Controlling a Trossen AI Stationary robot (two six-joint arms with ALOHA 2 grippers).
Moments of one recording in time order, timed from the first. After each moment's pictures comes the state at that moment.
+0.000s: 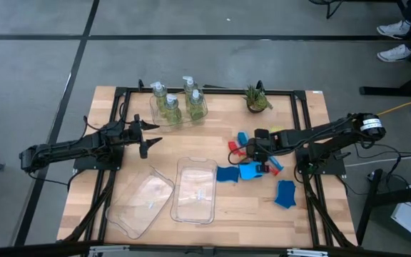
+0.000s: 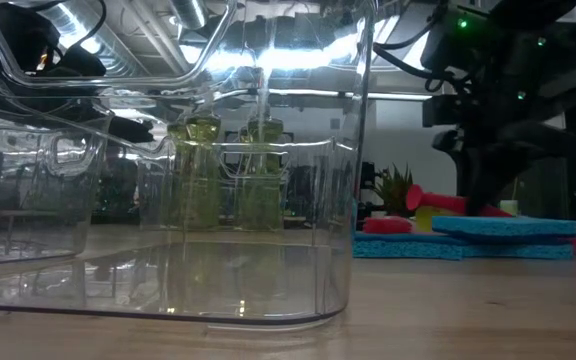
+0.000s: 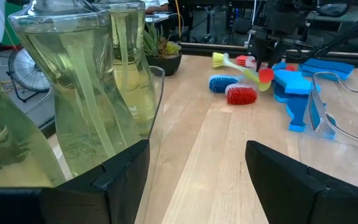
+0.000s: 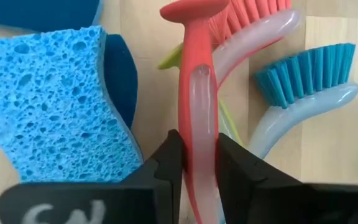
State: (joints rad) left arm 0.32 0.21 0.01 0.03 -0.02 0.00; right arm 0.04 1.32 0.69 -0.58 0.18 0.01
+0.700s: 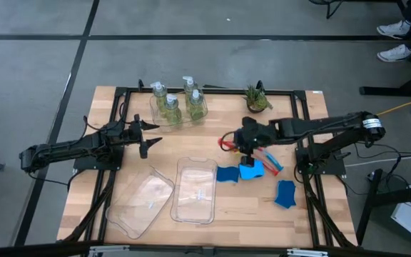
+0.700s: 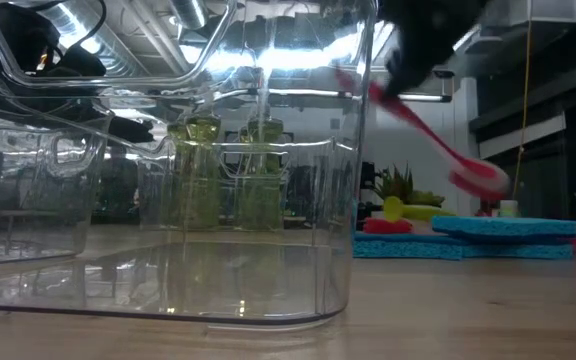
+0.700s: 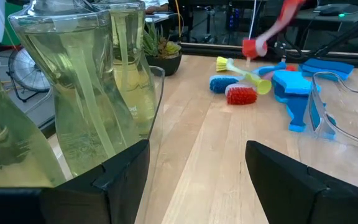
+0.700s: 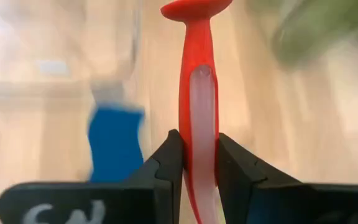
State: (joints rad) left arm 0.32 0.21 0.01 0.03 -0.02 0.00; right arm 0.04 1.32 1.08 -0.60 0.15 0.04
